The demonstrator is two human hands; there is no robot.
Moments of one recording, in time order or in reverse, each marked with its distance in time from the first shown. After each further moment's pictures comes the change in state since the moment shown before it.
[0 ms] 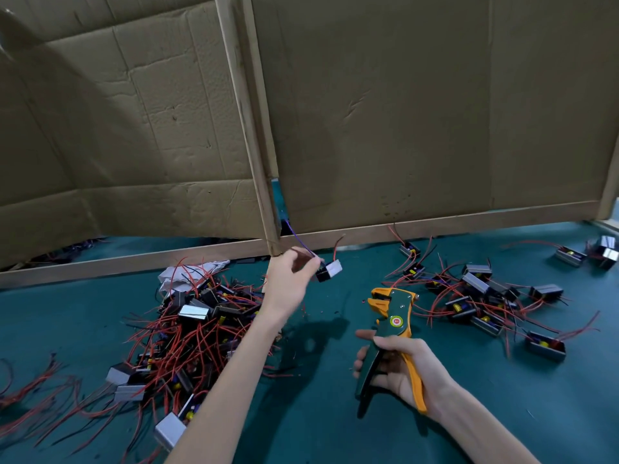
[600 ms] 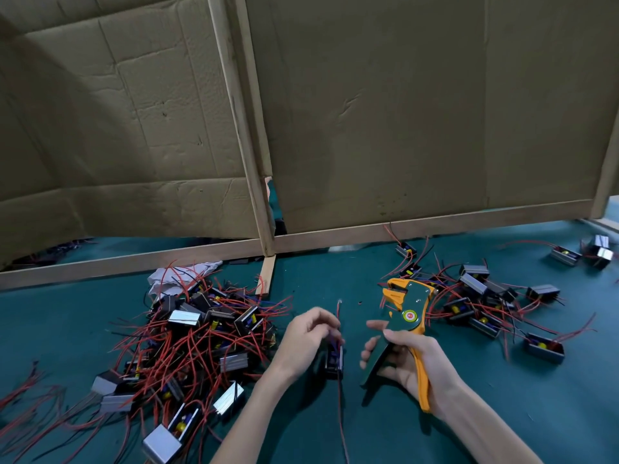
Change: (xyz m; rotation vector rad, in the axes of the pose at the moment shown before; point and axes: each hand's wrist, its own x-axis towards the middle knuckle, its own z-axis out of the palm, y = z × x) left_hand -0.054 -0.056 0.023 -0.073 -0.338 -0.163; right_hand 0.000 -0.008 -0.008 -0.028 0.044 -0.174
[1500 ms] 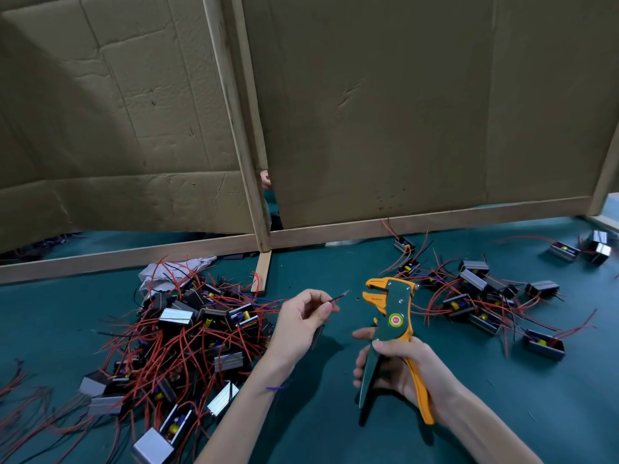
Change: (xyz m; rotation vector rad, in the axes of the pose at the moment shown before) left_hand 0.008 0.014 0.000 -0.186 0.098 0.096; right_hand -0.006 0.002 0.007 -0.117 -0.092 0.081
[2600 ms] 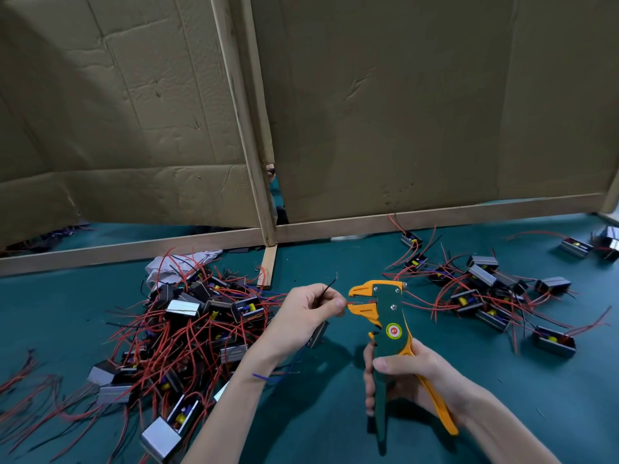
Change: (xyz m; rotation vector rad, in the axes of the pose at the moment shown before) left_hand -0.007 0.034 -0.009 0.093 -0.193 -0.023; right_hand -0.012 -0.005 0.000 -0.168 -0.273 0.089
